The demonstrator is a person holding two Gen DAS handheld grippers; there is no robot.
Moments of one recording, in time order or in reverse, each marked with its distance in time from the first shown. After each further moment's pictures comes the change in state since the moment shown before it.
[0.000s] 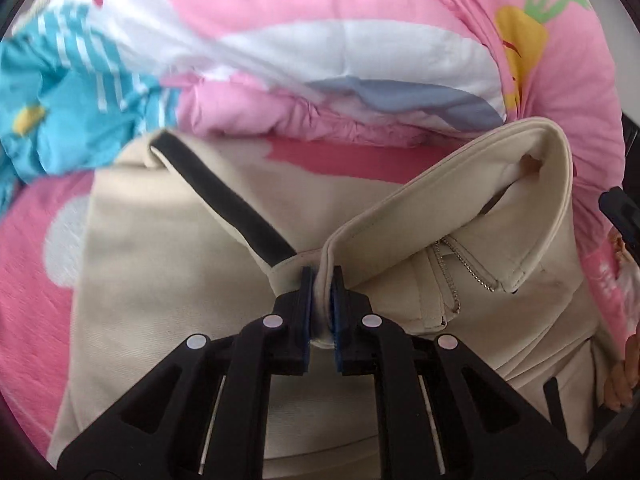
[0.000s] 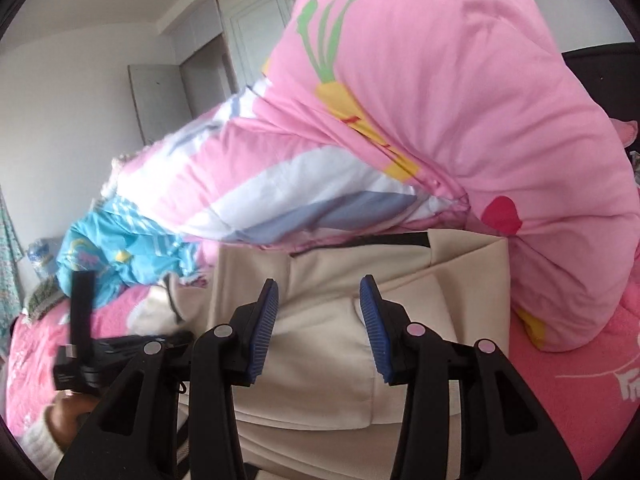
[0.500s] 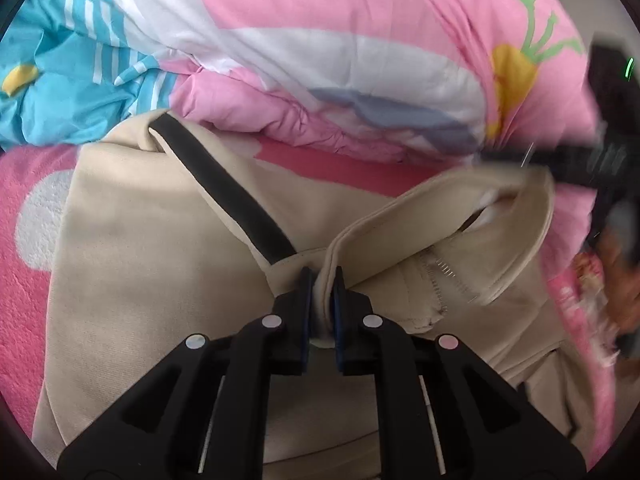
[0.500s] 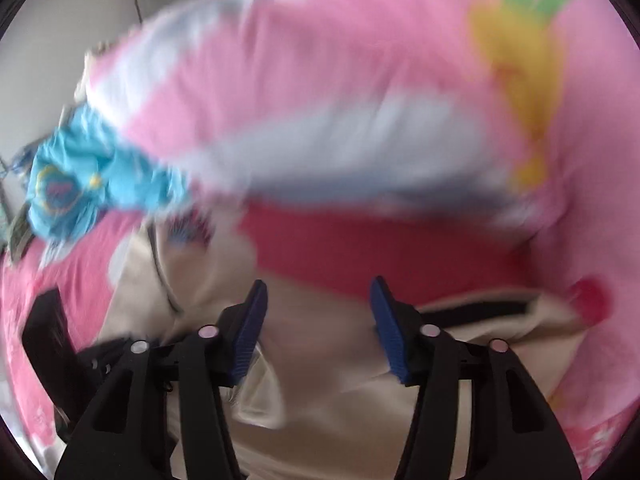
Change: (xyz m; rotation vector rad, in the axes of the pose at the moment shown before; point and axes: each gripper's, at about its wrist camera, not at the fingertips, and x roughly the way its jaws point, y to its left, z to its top) left arm -0.005 0.022 0.002 -0.112 -0.051 -0.185; right arm 0.131 0.067 0.059 -0.172 0.533 -0.066
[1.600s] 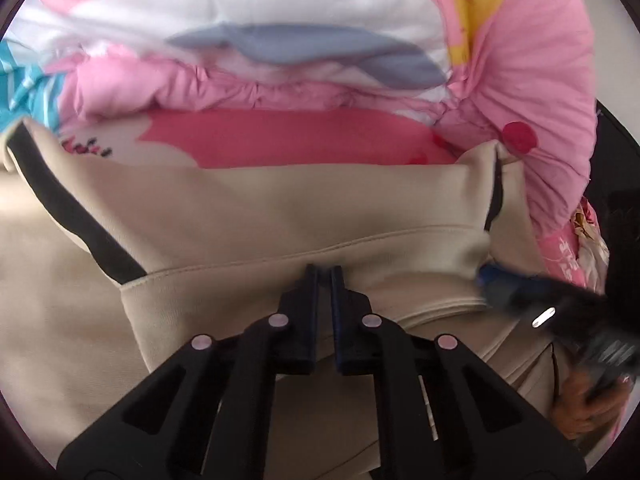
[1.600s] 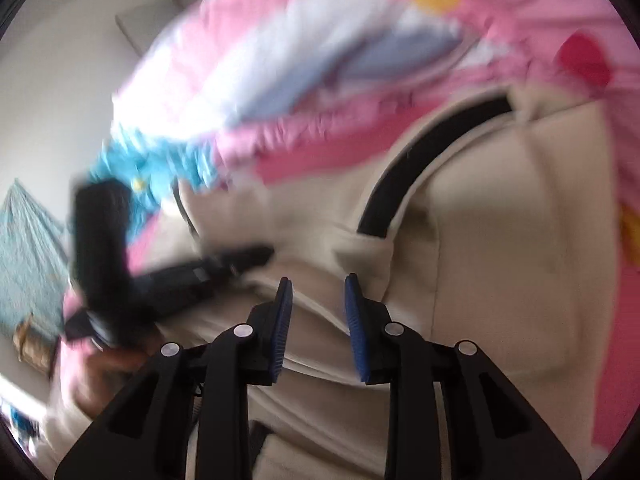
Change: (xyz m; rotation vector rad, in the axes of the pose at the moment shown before) left arm 0.068 -0.069 0.009 0.149 0.205 -0.022; right arm -0.015 -0.067 -0.125 0.239 -0.186 0.335
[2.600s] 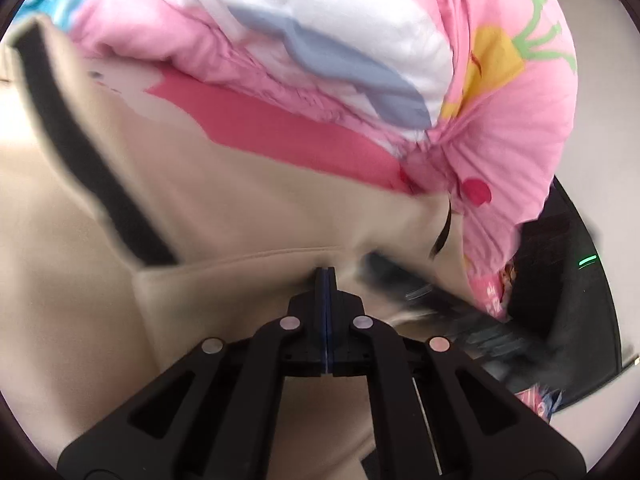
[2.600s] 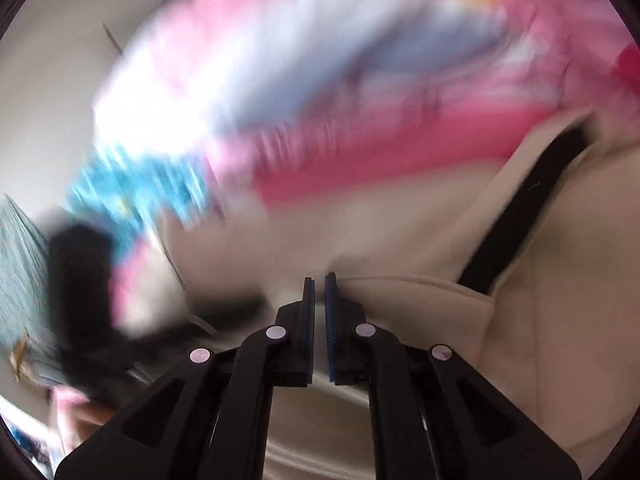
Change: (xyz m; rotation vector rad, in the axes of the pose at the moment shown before) left arm -0.028 0.037 -0.005 -0.251 -0.032 -0.267; right arm 0.084 0.025 0.015 0.005 0.057 -0.092
